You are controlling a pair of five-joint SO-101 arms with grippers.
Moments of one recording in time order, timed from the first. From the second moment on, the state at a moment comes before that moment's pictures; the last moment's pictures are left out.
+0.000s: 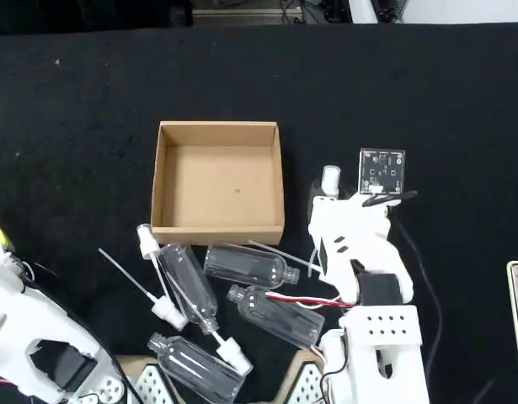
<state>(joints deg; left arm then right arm) -59.5 38.1 66.5 -97.5 -3.6 -0.9 -67.3 76.8 33.7 -5.0</state>
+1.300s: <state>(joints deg) -60.5 15.8 69.4 -76.4 -3.6 -0.9 -67.5 76.8 33.7 -5.0</state>
